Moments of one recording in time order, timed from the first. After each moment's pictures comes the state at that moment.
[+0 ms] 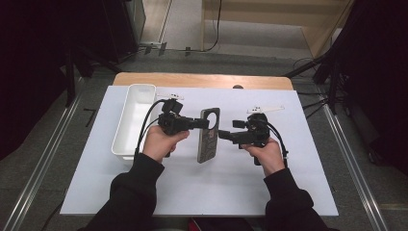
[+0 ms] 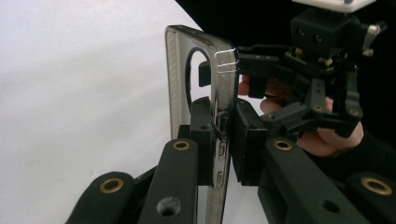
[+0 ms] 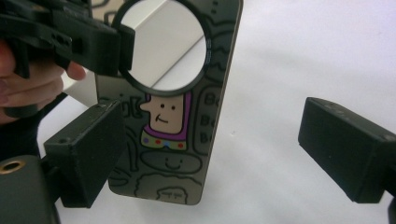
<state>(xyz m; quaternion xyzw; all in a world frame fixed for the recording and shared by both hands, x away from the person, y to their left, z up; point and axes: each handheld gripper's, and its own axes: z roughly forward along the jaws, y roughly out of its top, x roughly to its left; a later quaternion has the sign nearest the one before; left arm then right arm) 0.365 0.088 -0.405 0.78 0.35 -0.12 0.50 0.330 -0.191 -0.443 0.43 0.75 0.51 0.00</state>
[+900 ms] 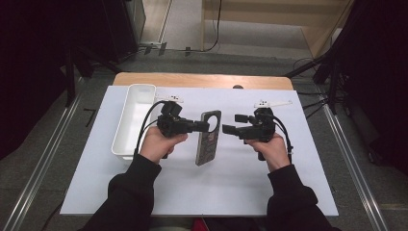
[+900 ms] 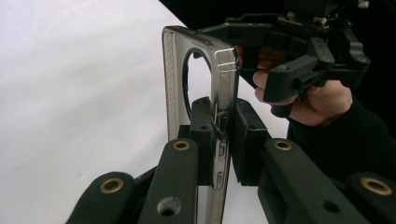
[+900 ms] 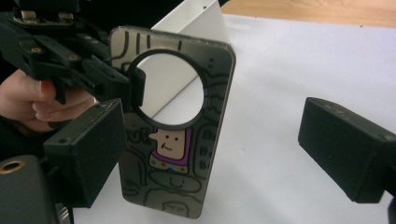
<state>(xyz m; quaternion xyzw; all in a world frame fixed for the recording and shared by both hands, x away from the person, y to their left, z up) 0.361 0.092 -0.406 0.79 0.31 -0.14 0.51 0.335 -0.203 -0.425 0.40 0.74 0.54 -0.01</state>
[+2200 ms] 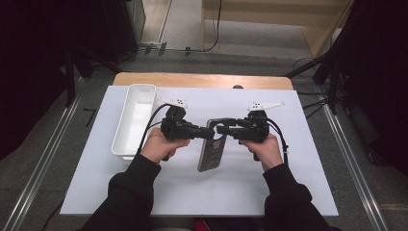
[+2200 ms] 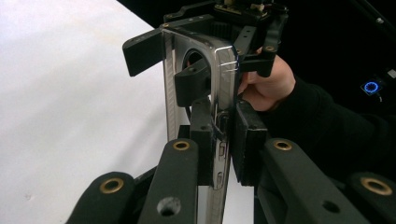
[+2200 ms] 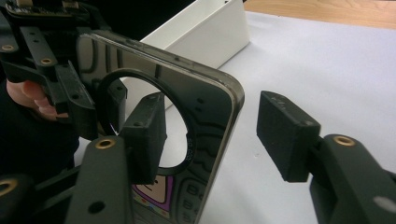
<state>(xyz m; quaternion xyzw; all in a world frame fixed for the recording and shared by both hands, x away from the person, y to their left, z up) 0.356 0.084 -0.409 0.80 0.23 -0.18 0.52 0.338 -0.191 -0.436 0.36 0.75 0.55 -0.02</state>
